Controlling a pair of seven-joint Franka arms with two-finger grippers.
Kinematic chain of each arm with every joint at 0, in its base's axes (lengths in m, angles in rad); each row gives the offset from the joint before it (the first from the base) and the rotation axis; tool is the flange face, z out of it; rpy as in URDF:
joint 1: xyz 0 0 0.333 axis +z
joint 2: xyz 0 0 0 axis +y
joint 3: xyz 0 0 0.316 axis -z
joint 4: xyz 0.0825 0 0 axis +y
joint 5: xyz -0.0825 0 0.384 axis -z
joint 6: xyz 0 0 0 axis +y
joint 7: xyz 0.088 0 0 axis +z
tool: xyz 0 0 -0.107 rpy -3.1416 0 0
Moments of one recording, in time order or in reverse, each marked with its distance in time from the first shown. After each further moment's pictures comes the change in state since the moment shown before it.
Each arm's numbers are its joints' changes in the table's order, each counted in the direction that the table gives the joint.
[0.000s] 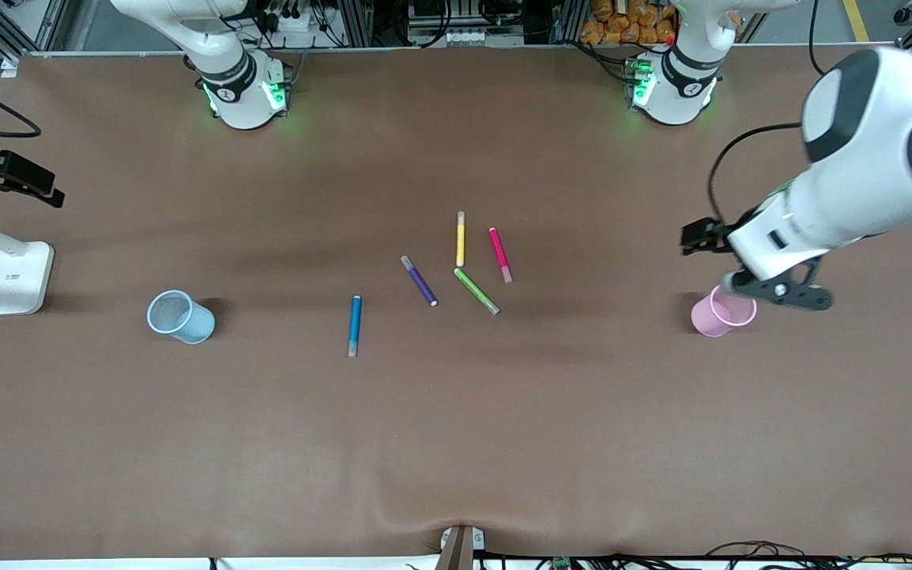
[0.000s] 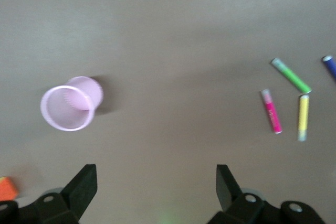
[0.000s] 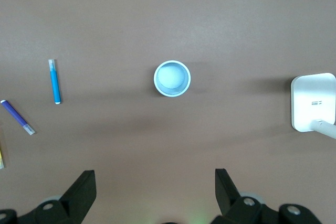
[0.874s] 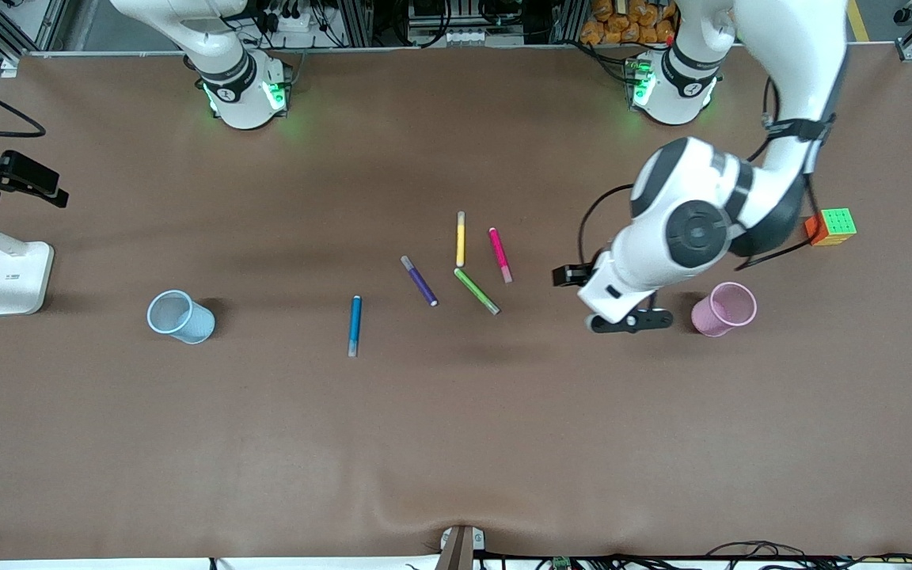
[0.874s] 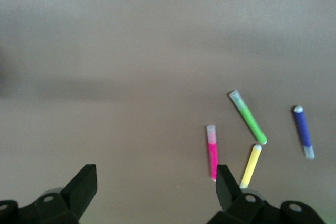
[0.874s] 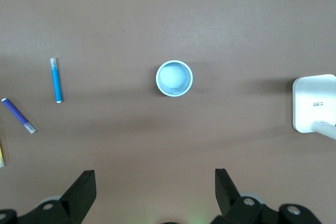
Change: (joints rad) left arm -0.204 0.228 0.047 0.004 0.002 -0.205 0.524; right arm 0.007 0.000 -0.002 0.001 0.000 0.000 0.000
